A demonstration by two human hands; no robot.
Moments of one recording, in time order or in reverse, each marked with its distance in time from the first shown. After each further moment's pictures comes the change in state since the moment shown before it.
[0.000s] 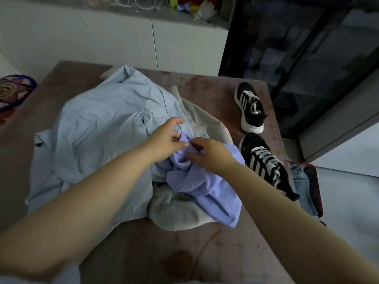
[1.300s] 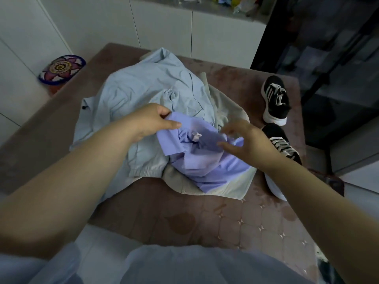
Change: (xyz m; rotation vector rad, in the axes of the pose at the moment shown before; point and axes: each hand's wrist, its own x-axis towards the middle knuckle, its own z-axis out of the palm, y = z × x) left_hand -0.097 0.023 -0.038 0.016 0.127 -0.269; right_hand -0.066 0.023 -0.032 0.060 0.110 -0.434
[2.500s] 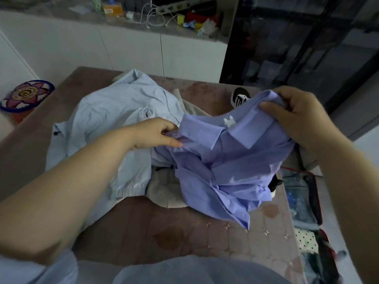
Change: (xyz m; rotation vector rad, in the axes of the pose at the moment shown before) left_hand 0.019 0.032 0.015 0.229 -0.353 0.312; right_hand -0.028 -0.042 -0.126 -0.026 0.351 0.249
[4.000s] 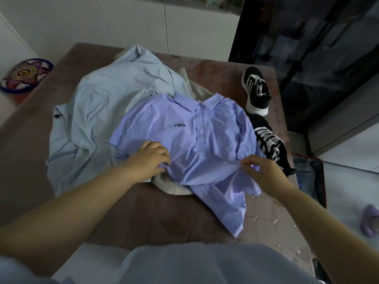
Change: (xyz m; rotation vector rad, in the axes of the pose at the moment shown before) left_hand -0.017 -0.121 0.078 0.762 0.175 0.302; right_hand -0.092 0.094 0.113 0.020 -0.367 0.321
